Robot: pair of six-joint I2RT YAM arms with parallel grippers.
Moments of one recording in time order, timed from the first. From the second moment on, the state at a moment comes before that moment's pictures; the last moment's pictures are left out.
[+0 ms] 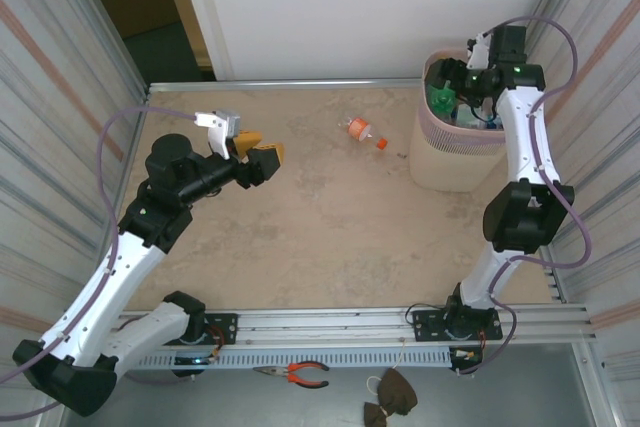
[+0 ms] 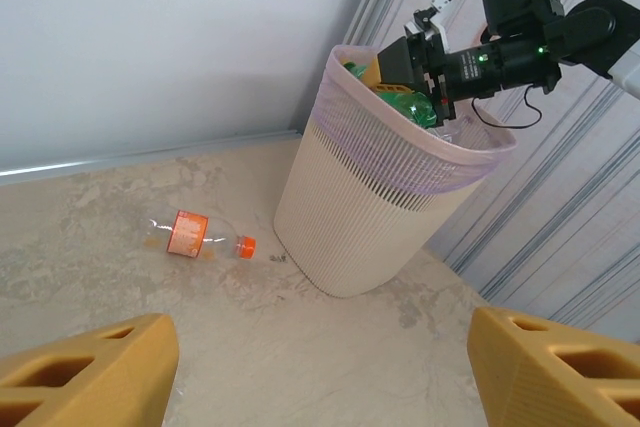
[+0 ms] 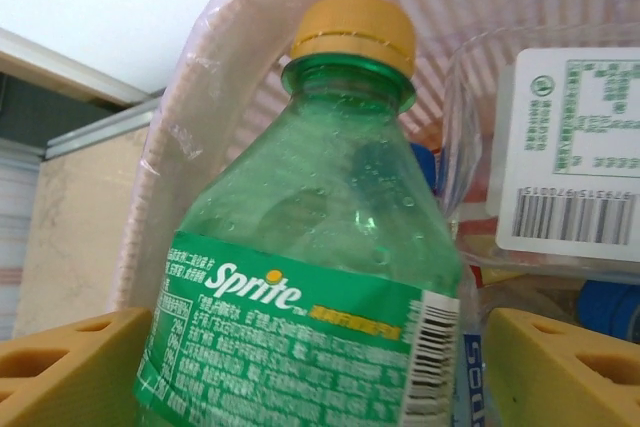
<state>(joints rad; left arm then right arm) -0.45 0.91 0.99 -0.21 0.40 -0.33 -0.09 1.82 1.95 -0.92 -0.43 0.31</state>
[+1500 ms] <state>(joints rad) -0.44 0.90 0.98 -0.20 0.40 -0.34 -0.01 1.78 2.01 -0.98 0.05 0.12</state>
